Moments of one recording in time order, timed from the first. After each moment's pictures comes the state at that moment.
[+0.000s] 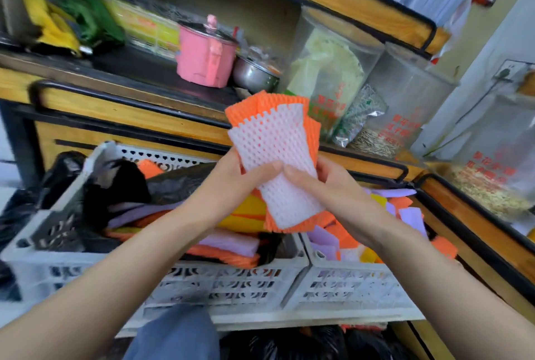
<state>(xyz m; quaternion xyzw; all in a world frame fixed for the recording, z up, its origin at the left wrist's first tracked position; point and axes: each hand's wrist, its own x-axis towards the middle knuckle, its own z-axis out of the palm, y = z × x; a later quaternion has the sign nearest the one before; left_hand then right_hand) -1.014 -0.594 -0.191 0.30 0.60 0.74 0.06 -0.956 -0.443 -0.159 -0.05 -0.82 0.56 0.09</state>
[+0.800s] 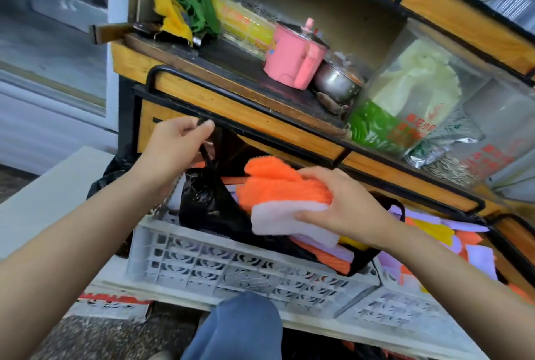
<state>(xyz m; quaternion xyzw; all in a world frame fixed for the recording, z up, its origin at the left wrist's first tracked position) -1.090 -0.780 -0.236 0.03 0.67 0.74 -0.06 -1.021 -0.533 -0.192 0.13 -0.99 0.06 0.04</state>
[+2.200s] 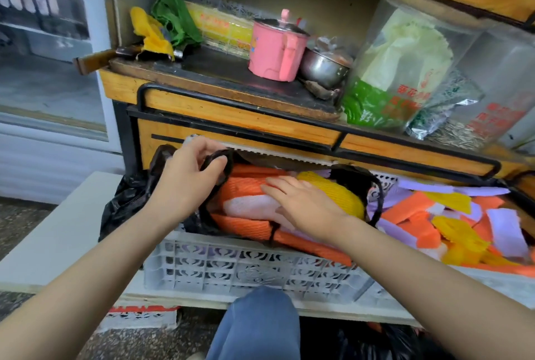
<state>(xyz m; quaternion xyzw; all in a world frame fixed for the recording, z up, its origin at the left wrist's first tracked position) -1.054 -0.755 -0.234 0.12 0.78 0.61 -0.09 -1.047 -0.536 -0.259 0.24 -0.96 -0.14 0.05</state>
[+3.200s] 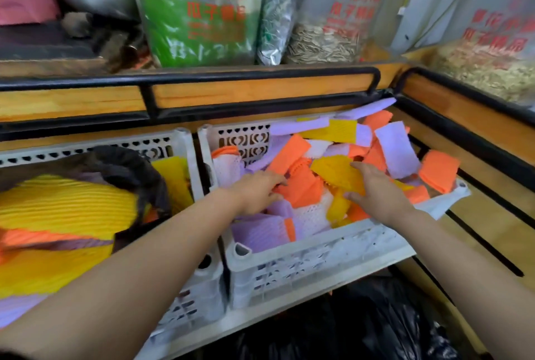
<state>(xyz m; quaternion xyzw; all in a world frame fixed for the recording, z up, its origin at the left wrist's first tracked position) -1.124 -0.292 -0.361 0.55 0.82 0.13 0.13 -0.955 -0.097 -0.348 -0.25 -0.96 0.12 0.07</state>
